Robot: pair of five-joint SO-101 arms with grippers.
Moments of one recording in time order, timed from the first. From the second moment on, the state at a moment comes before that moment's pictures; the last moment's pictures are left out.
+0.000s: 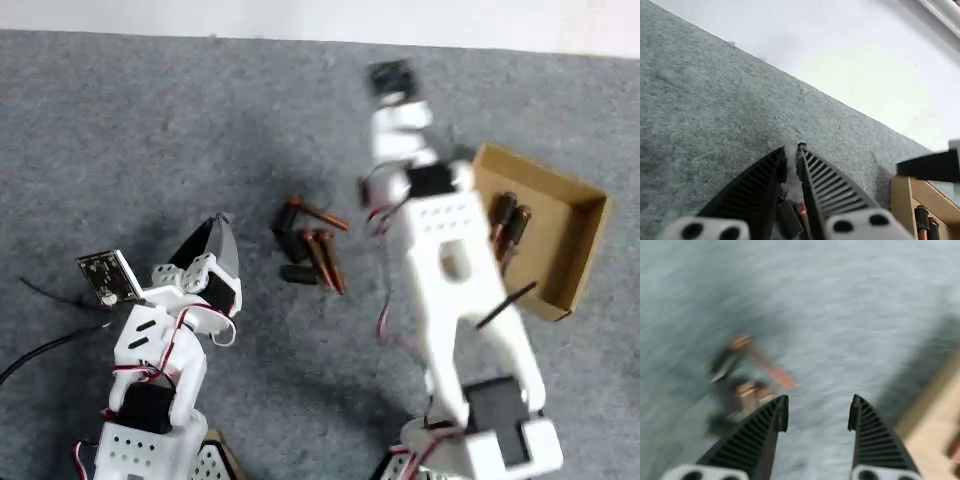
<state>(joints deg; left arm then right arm) 4.8 -103.7 96.0 26.2 37.6 -22.6 -9.7 11.3 60.2 4.2</state>
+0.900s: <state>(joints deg) -8.3 -103.7 96.0 26.2 44.2 -42.5 12.0 17.0 41.5 1.7</state>
